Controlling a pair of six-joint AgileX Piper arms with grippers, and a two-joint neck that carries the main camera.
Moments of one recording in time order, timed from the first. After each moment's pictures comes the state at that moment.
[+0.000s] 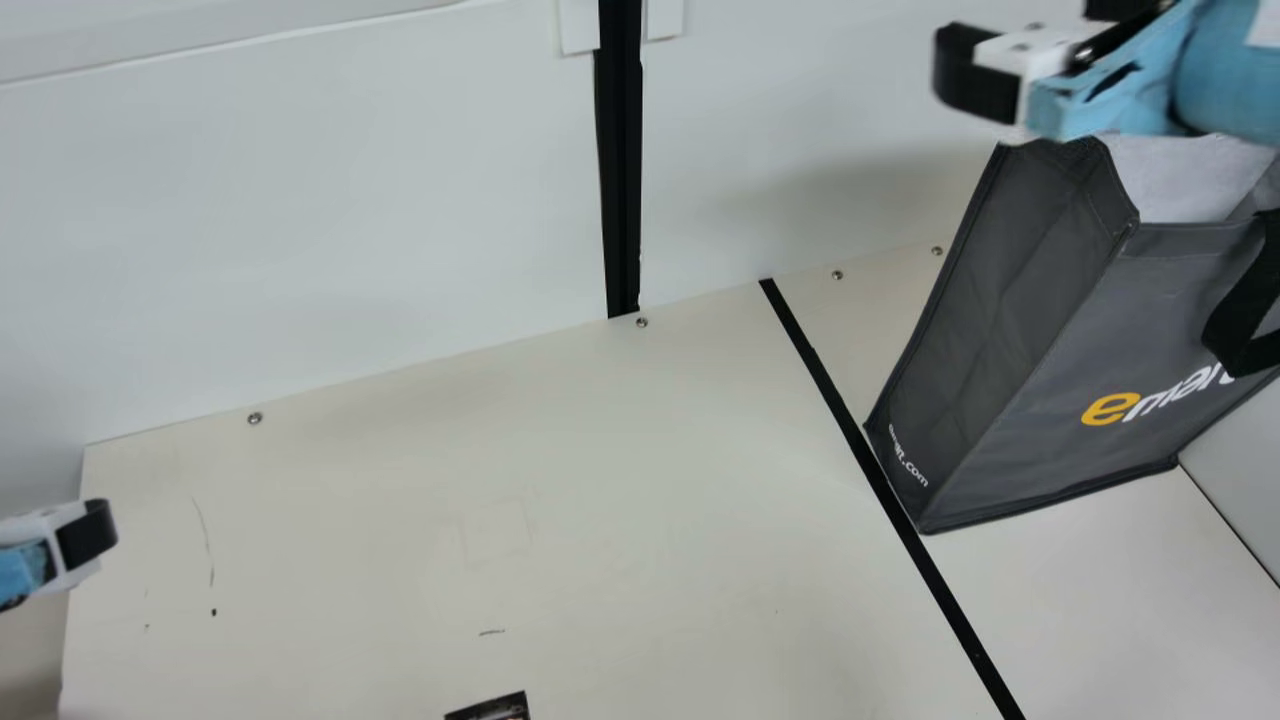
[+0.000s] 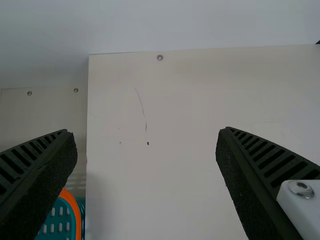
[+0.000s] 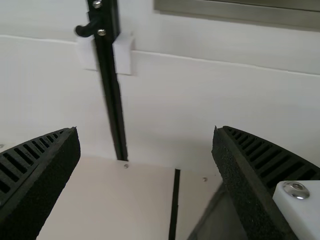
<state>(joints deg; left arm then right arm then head) -7.1 77.8 -86.6 -2.0 63.2 -1.5 -26.6 85.3 -123.1 32.9 69.9 -29.3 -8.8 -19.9</state>
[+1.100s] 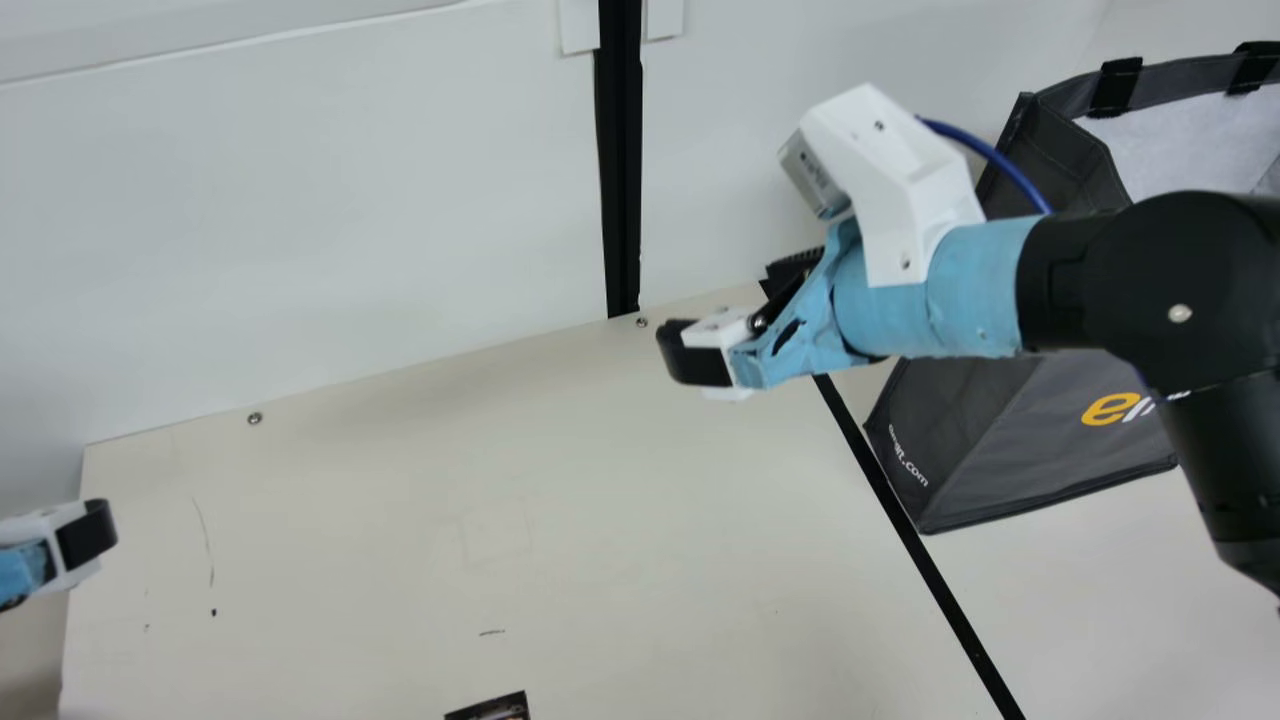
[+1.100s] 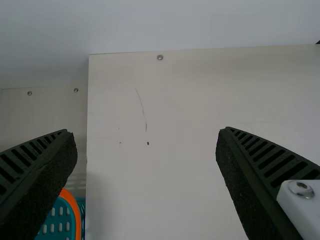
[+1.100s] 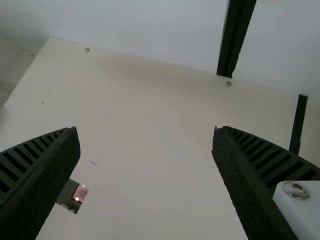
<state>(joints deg) -7.1 77.8 -86.6 -2.0 63.2 -1.5 -1.9 78.9 -95.4 25.2 68.4 -20.1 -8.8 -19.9</state>
